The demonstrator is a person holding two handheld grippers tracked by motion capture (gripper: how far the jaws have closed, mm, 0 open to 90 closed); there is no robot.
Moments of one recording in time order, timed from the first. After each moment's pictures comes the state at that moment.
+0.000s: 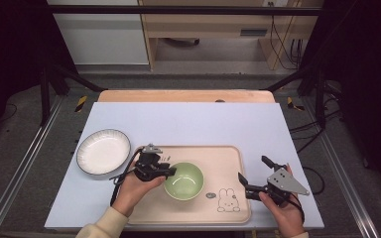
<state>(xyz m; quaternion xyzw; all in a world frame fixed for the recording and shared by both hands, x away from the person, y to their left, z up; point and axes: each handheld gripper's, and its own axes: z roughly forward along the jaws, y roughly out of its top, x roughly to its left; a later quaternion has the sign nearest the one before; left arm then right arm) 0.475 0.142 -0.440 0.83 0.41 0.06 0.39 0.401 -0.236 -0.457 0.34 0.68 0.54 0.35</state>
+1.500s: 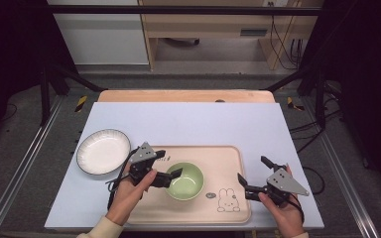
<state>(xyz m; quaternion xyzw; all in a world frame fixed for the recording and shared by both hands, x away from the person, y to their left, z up) 0.452 0.149 -0.416 0.78 0.31 0.12 0.53 0.400 -0.235 -0.457 0.34 0.69 0.54 0.35</state>
